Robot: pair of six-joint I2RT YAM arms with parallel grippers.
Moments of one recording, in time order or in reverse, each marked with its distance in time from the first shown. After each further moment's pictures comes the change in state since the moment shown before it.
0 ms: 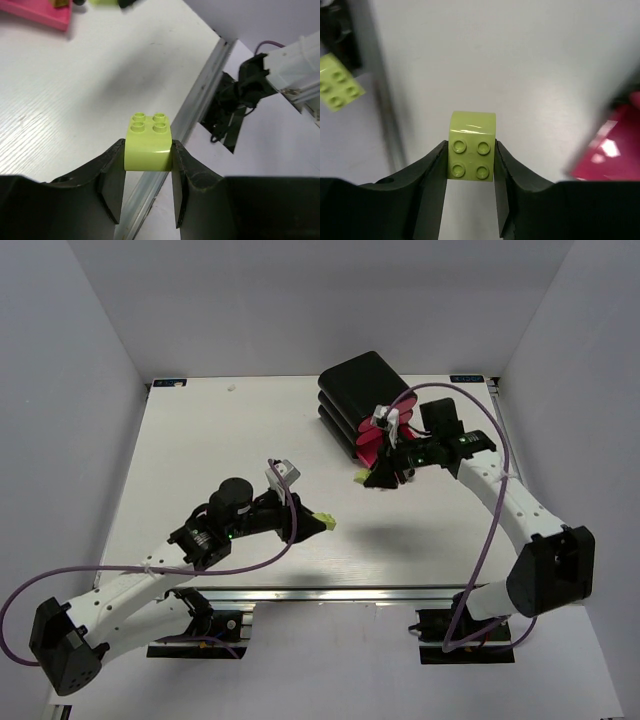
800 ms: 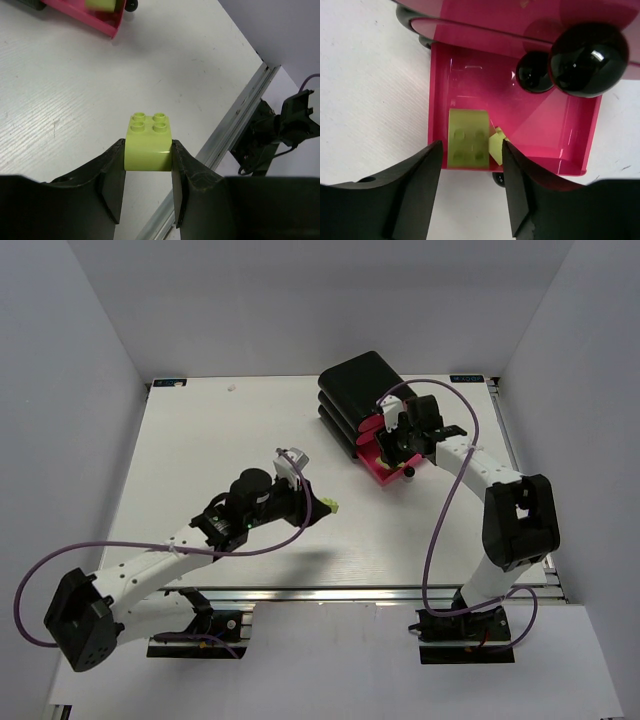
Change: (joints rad) left arm 0.003 0.150 0.033 0.039 -0.191 -0.027; right arm -0.032 0.266 0.016 0.356 0.739 0.117
